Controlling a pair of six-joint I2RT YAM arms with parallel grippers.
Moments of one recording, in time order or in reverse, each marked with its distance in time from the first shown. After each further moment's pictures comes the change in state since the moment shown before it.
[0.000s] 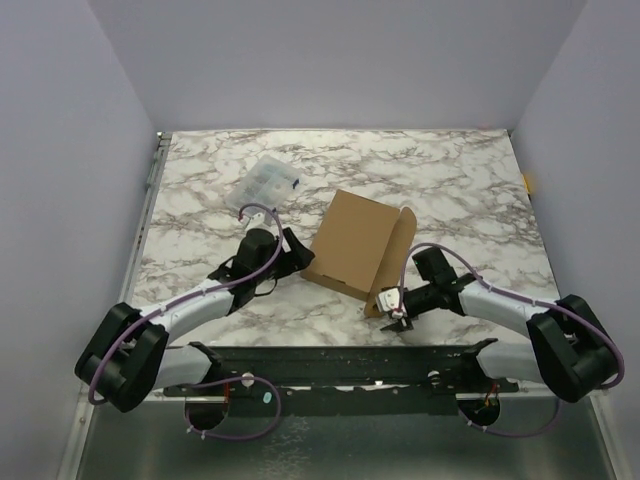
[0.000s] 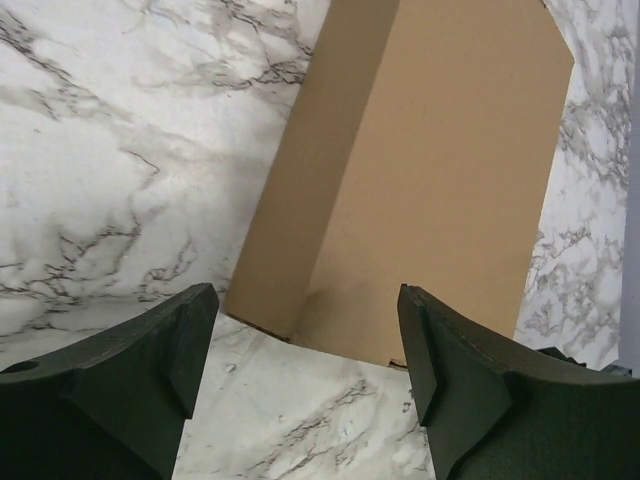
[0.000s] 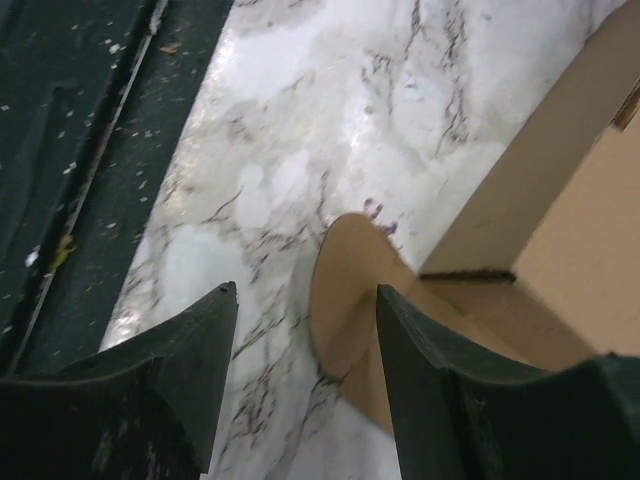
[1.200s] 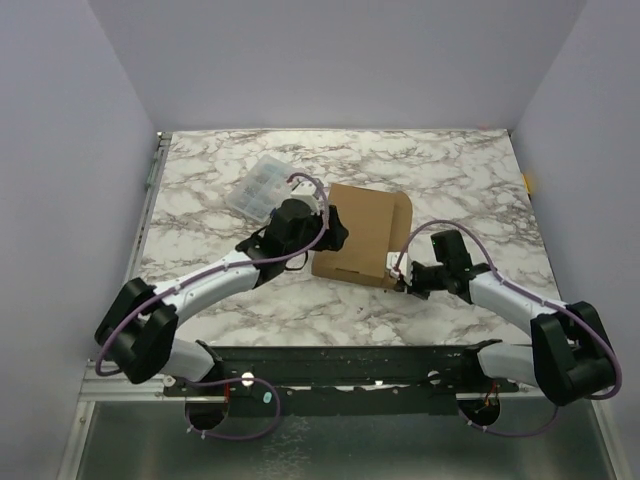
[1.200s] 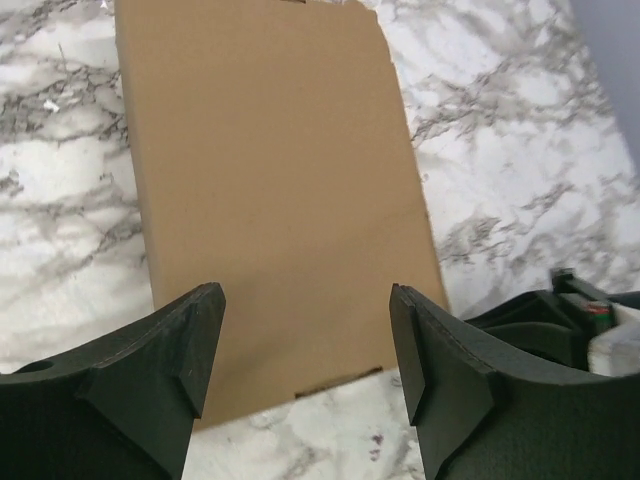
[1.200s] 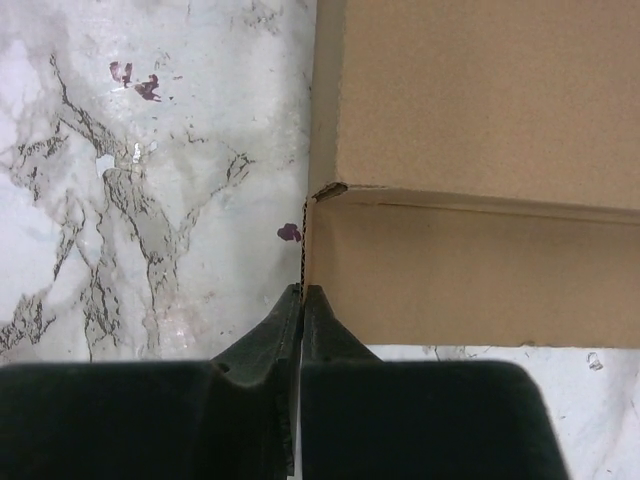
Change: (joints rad) left arm -0.184 0.109 0.320 -0.064 -0.077 0.250; right arm -0.145 -0.028 0.060 0.097 0.255 0.319
